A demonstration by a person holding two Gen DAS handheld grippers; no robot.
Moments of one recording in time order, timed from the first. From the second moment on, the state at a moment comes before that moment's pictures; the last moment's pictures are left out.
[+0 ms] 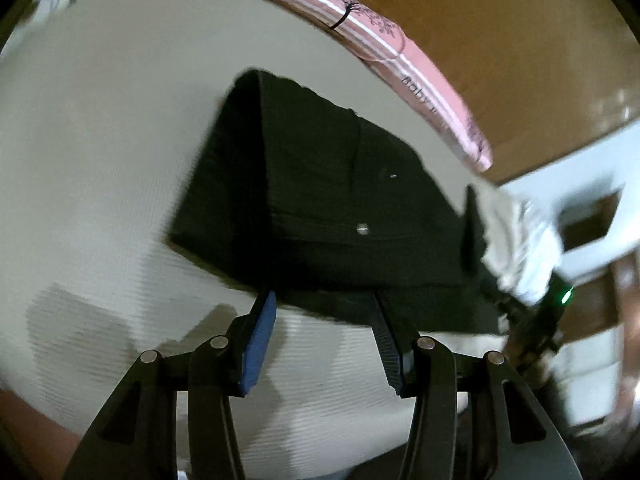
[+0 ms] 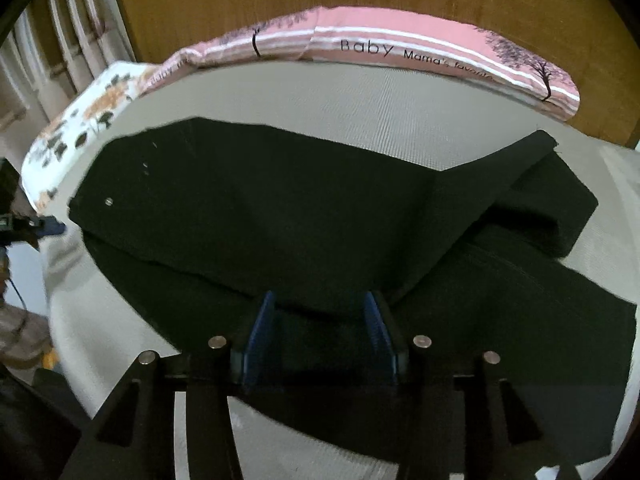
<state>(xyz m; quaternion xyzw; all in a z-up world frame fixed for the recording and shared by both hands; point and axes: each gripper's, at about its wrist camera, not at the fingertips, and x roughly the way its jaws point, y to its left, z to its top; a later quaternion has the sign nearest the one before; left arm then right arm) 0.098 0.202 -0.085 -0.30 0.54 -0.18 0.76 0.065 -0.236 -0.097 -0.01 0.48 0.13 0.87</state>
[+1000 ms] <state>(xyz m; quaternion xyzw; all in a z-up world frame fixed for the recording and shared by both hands) 0.113 0.186 -0.127 -0.37 0.51 -0.12 0.77 0.145 -0.340 -0.114 0.29 0.45 0.00 0.84</state>
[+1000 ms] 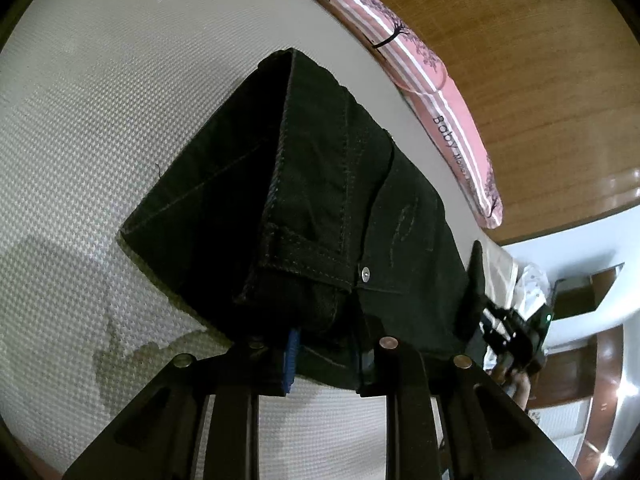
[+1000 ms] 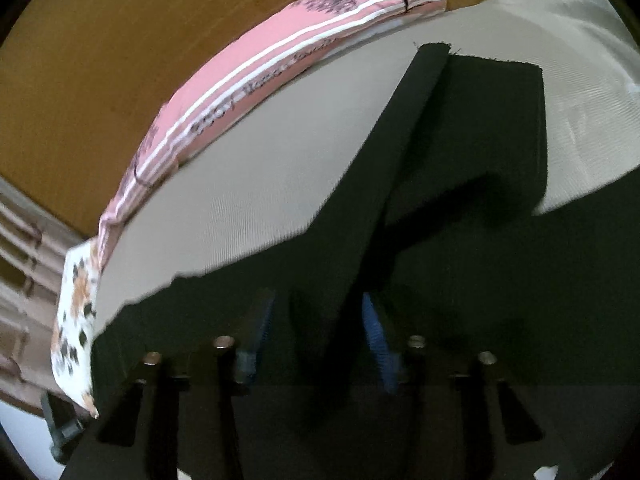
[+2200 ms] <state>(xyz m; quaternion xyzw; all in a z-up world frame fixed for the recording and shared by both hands) 0.117 0.192 -0.105 -0.14 0.54 -0.14 0.82 0.008 -0.307 -0.110 0.16 0.50 -0.10 0.84</state>
